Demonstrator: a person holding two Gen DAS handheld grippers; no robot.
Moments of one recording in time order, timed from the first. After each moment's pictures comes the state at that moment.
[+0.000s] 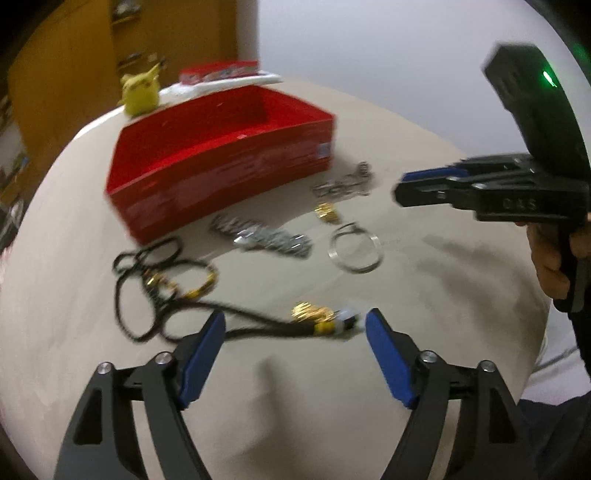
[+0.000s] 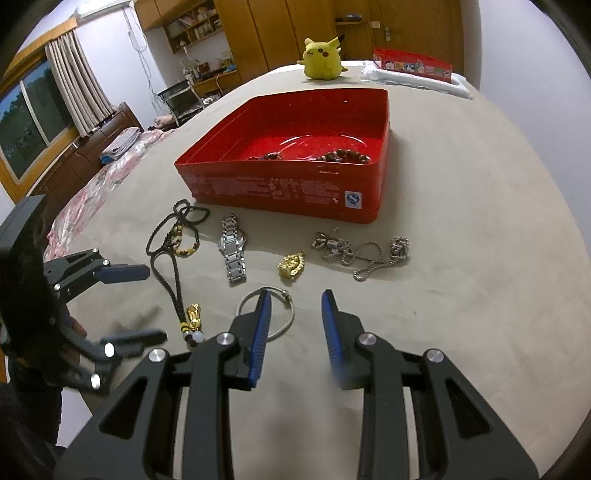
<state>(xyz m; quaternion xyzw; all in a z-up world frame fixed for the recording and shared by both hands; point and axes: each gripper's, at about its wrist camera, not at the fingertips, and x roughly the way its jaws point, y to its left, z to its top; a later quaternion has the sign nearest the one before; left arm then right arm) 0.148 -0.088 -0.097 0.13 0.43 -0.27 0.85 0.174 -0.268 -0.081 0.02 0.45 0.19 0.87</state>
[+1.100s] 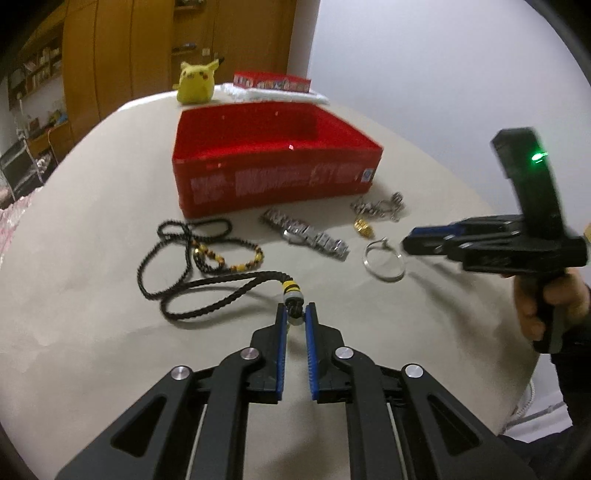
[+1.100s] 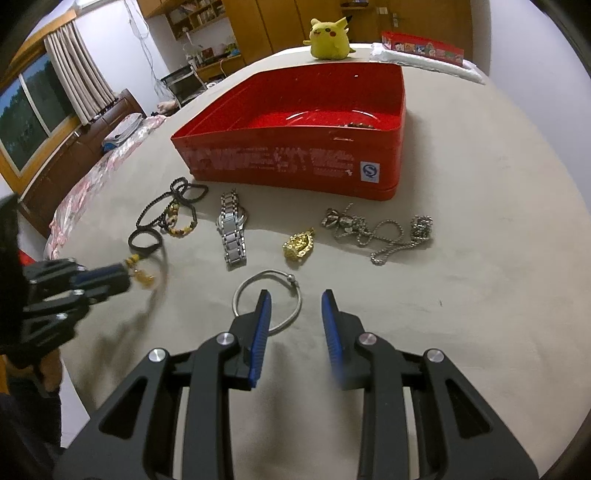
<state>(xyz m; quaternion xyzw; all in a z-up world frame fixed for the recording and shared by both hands) 0.128 -0.034 -0.086 0.03 0.41 -0.21 0.88 0.187 -0.249 -0.107 0.01 0.48 0.21 0.85</state>
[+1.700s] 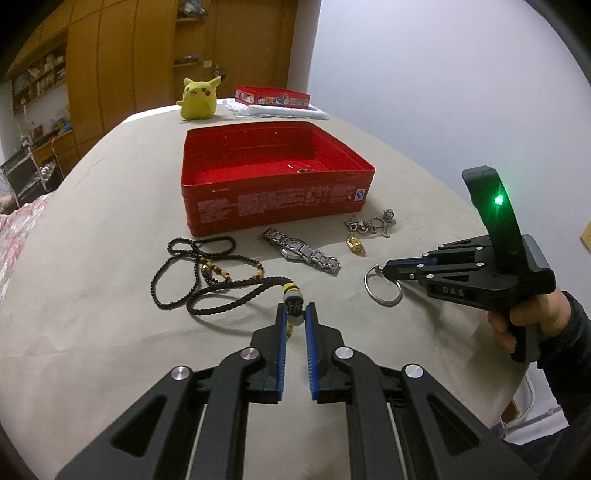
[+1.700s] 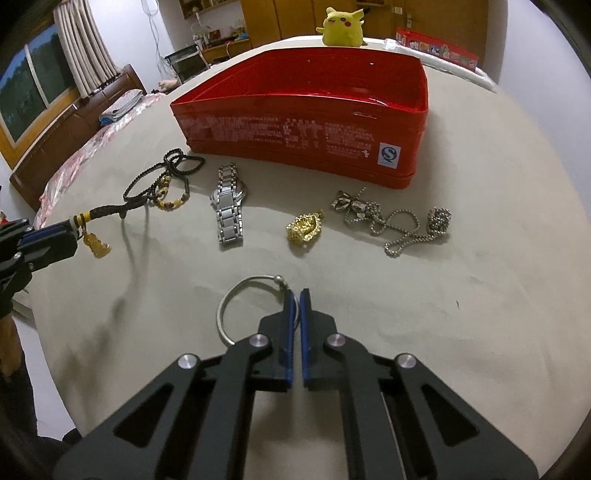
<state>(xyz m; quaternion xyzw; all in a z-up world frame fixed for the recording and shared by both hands) 0.122 -0.032 -0.068 0.03 0.40 -0.21 0.89 0.184 -0.237 -0.122 -0.03 0.49 0.20 0.85</state>
